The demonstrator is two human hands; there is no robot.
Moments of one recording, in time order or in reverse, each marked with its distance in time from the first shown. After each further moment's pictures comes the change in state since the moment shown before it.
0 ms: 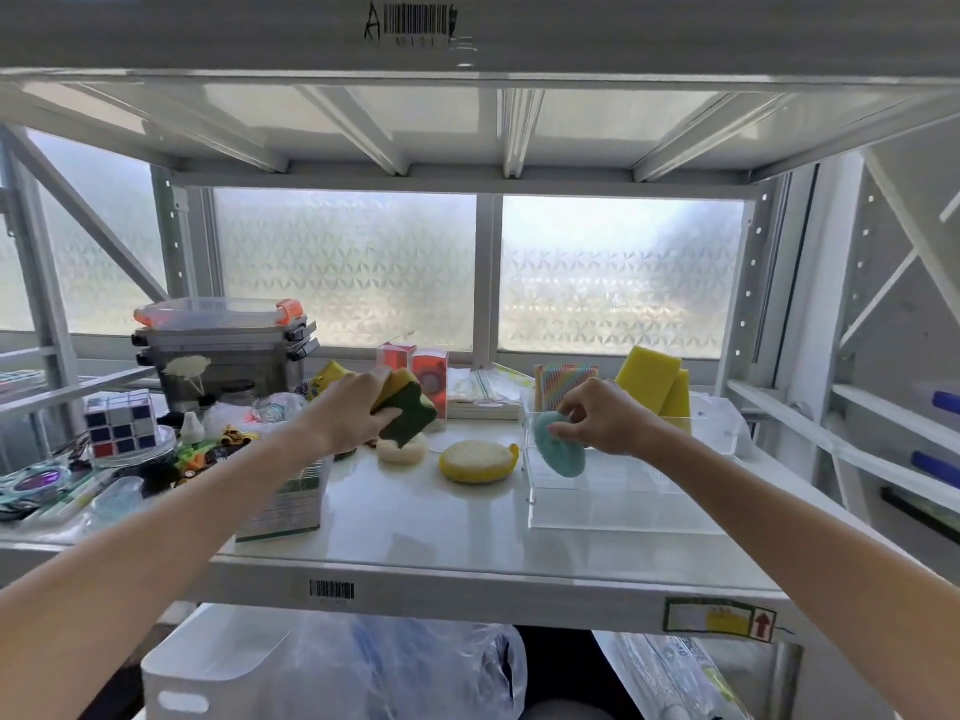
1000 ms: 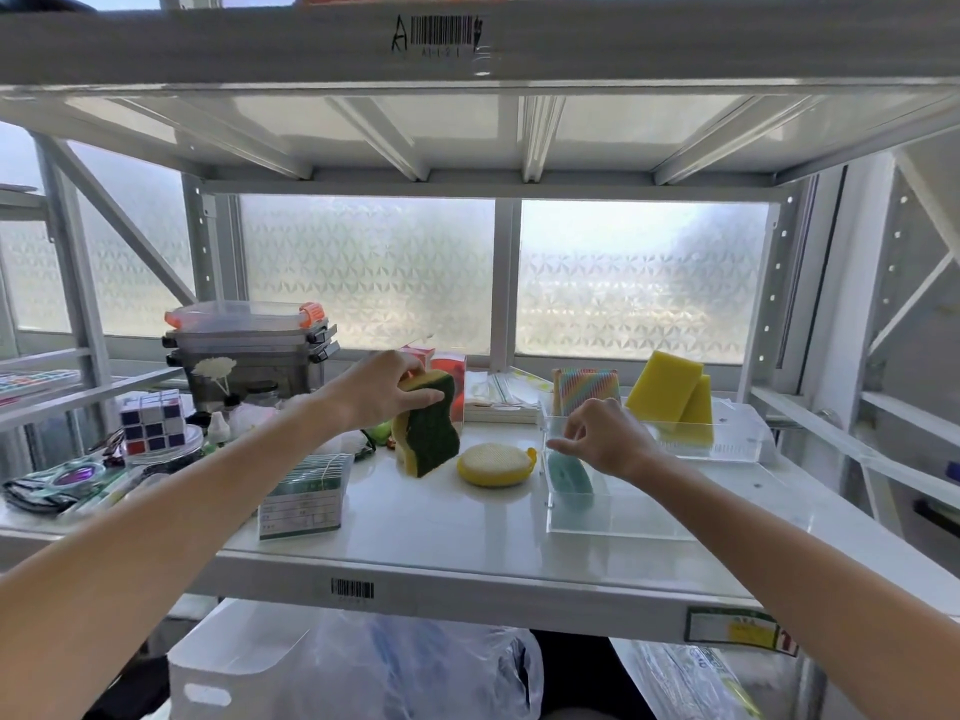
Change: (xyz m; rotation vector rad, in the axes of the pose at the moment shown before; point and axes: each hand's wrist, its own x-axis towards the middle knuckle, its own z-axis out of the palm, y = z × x) left_hand 0.005 0.017 -0.031 -0.160 -0.083 0.007; right_hand 0.006 -0.001 0.031 -0.049 0.042 0.062
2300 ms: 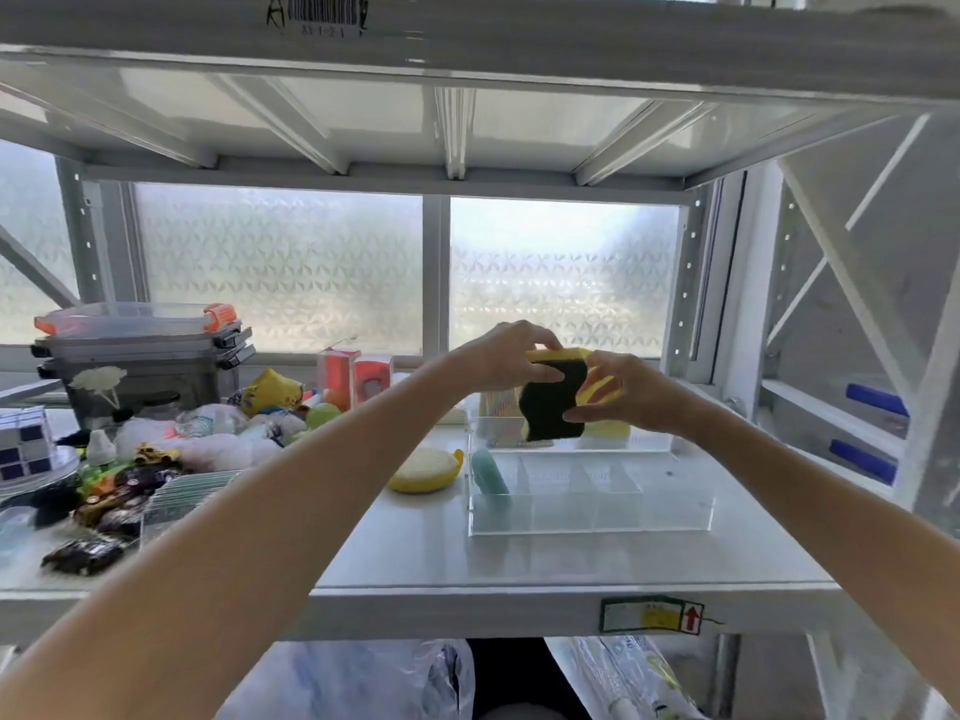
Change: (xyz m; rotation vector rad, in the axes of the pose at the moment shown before) left_hand 0.095 0.168 0.066 -0.128 -0.144 0.346; right_hand -0.030 0.067 -0.099 0.282 -0.051 -0.009
